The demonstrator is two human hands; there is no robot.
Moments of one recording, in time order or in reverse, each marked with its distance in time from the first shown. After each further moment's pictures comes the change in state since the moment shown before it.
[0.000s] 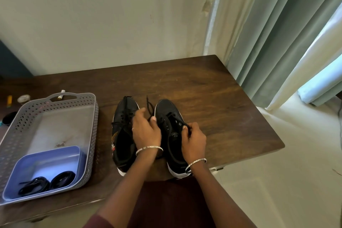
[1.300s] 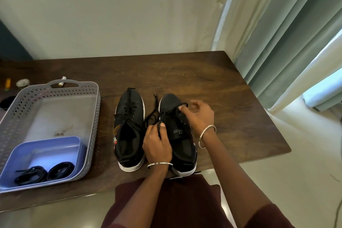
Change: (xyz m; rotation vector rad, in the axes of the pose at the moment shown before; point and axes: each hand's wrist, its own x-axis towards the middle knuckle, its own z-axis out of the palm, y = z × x) left_hand -0.037 -0.040 0.038 -0.102 0.140 0.062; right_hand 0.073 -0.029 -0.005 -0.022 -0.207 0.149
